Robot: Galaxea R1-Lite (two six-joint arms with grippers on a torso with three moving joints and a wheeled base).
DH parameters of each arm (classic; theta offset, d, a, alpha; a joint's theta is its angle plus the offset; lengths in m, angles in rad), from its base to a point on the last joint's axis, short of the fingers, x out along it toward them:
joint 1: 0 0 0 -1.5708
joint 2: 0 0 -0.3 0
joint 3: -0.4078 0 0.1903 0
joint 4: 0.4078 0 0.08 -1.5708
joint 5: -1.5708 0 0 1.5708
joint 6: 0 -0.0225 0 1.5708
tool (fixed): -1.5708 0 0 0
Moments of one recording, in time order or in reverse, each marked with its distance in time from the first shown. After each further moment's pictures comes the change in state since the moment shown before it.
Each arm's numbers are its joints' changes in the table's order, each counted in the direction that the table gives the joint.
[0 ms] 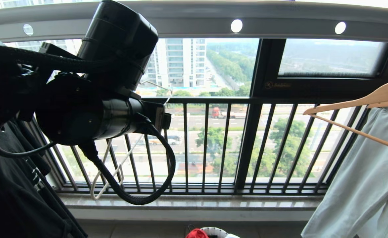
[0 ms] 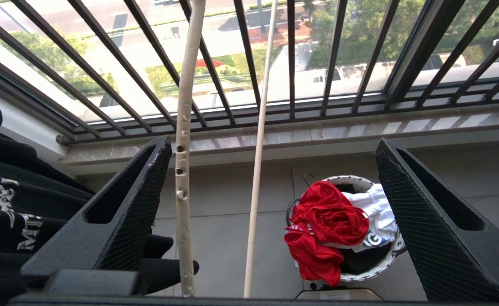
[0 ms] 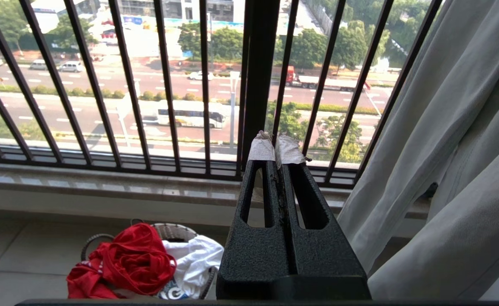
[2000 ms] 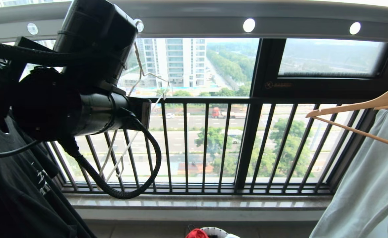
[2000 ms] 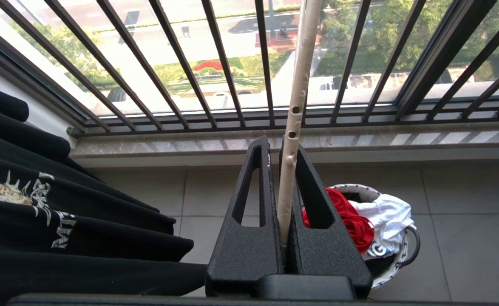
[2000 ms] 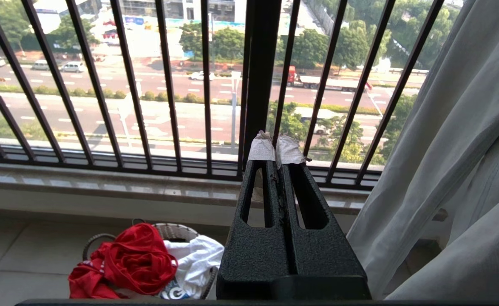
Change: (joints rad) left arm 0.044 -0.042 0.024 0.000 -0.011 0.006; right arm 0.000 0.000 0.000 0.000 0.000 0.000
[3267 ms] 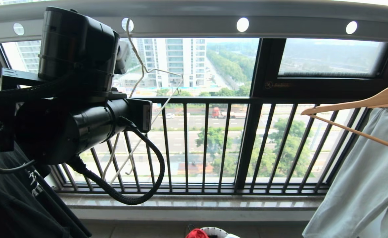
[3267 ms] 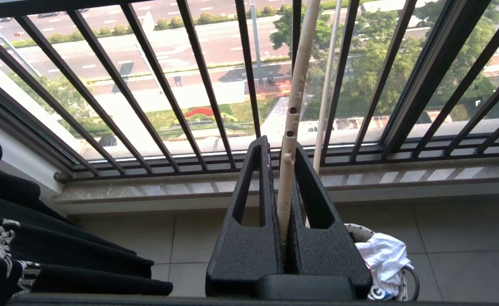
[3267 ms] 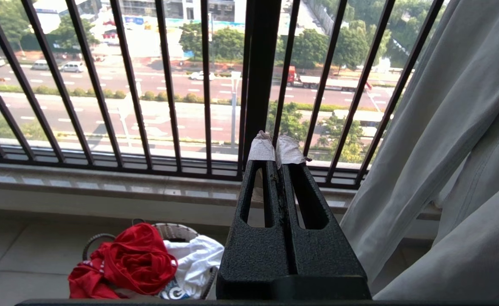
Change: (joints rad) left arm 0.000 -0.067 0.238 -0.380 0.000 -0.128; right arm 0.000 0.000 0.000 0.000 0.000 0.000
